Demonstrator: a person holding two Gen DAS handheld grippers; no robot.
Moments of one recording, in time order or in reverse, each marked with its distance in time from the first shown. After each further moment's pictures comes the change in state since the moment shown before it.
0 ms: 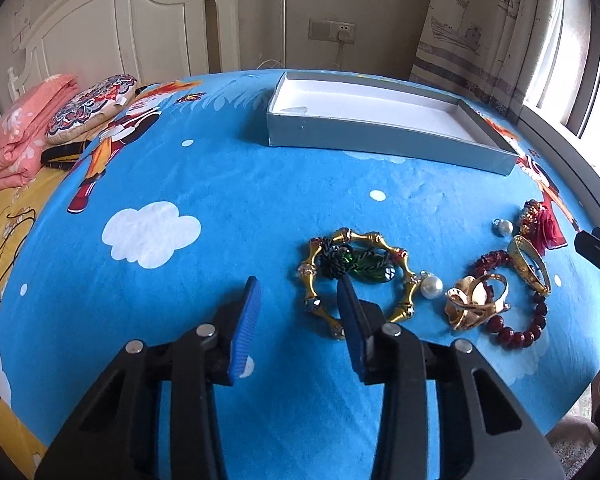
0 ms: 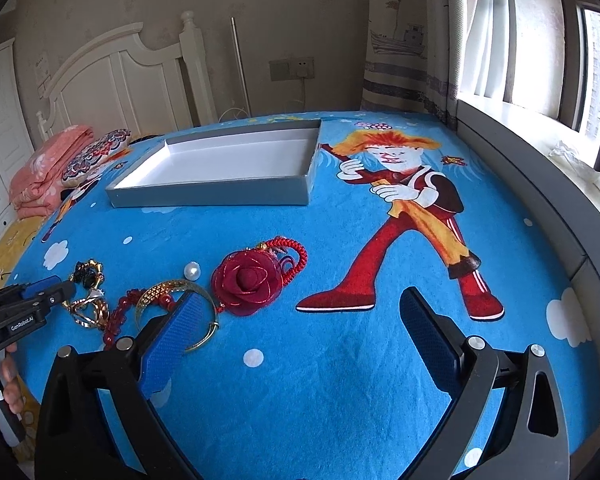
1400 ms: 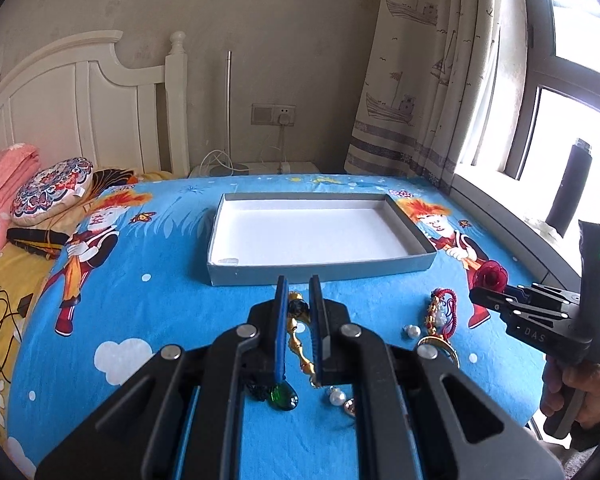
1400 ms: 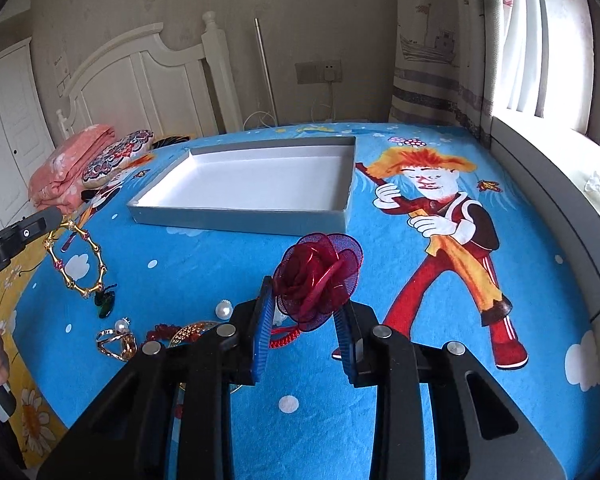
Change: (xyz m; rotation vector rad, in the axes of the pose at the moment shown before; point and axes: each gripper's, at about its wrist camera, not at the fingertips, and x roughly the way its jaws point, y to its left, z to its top) left arm -0.066 -0.024 0.066 0.078 -0.264 -0.191; right arm 0.009 0.013 0.031 -0.031 0.001 0.084
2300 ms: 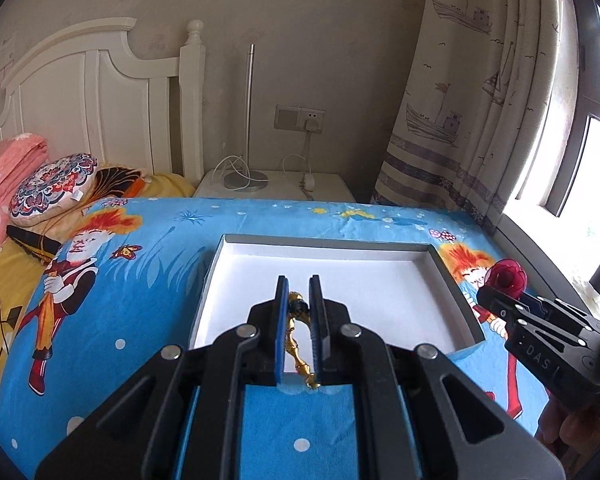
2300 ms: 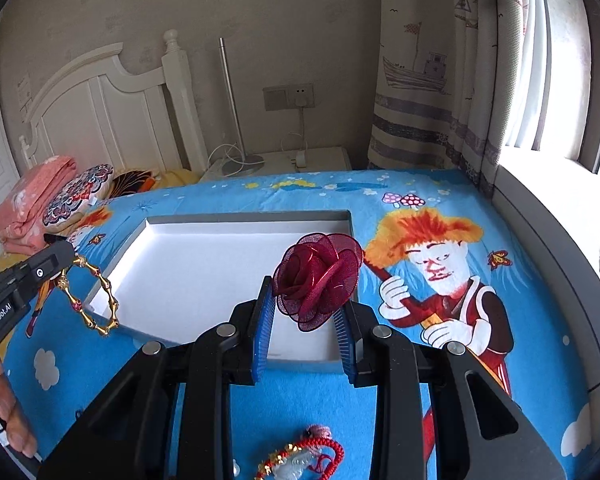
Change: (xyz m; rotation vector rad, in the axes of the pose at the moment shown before) left arm 0.103 0.007 0.073 -0.088 0.008 0.089; right arm 0.063 0.017 0.098 0.064 -0.064 -0.145
